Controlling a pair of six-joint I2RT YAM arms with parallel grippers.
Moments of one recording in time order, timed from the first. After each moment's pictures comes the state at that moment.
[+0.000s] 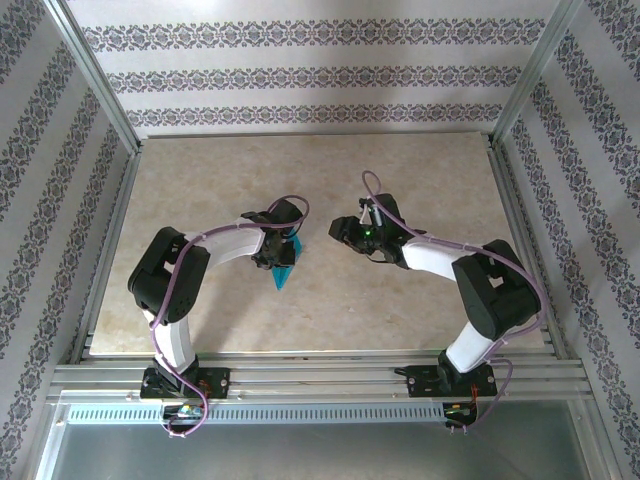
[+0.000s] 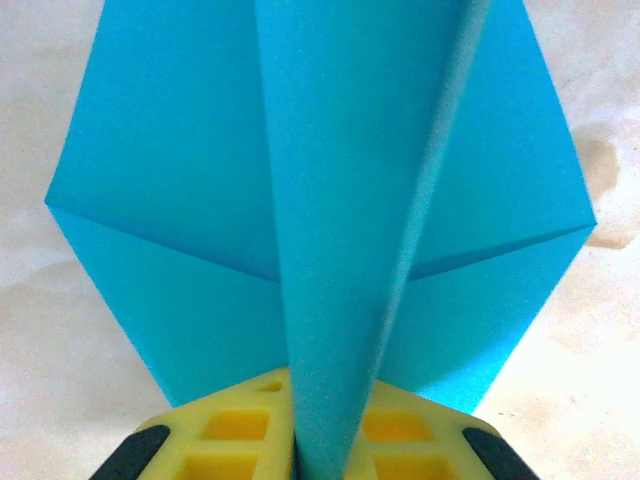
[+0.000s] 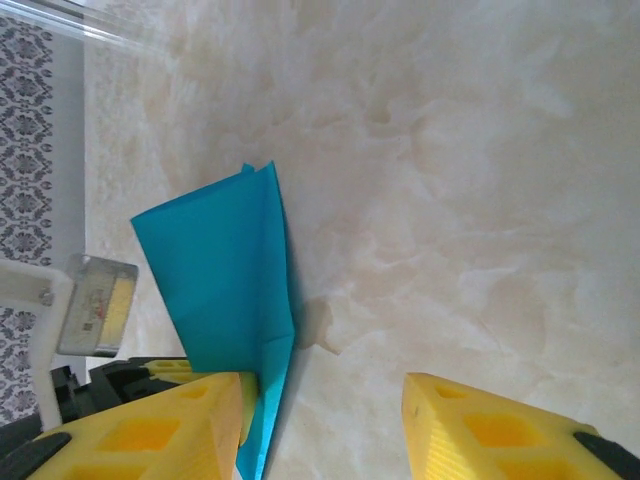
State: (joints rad) left arm -0.55 1.85 1.15 -0.63 -0.04 -0.56; right arm 0.45 1.65 0.82 0.15 -0.40 0.89
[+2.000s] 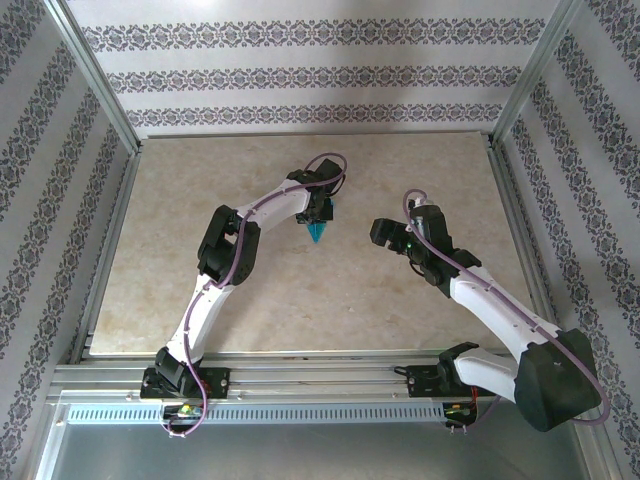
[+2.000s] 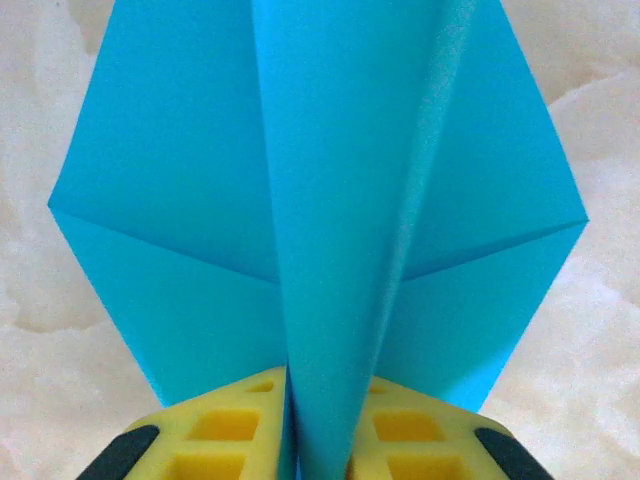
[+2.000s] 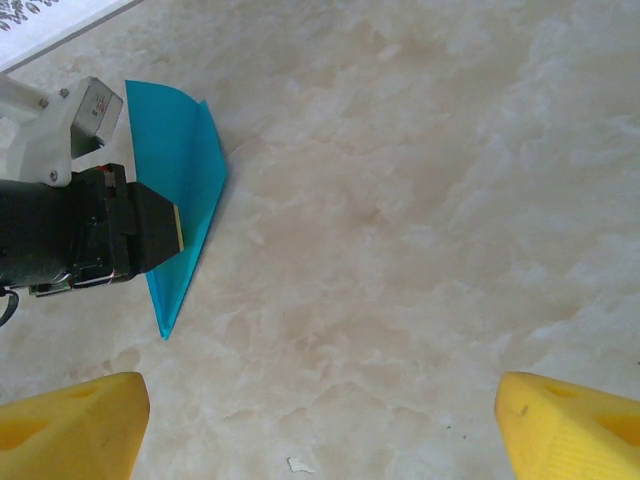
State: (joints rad) left arm -0.57 2.42 2.05 -0.88 -0.15 -0.63; right arm 0.35 1.13 0.67 -0.21 0.01 0.58
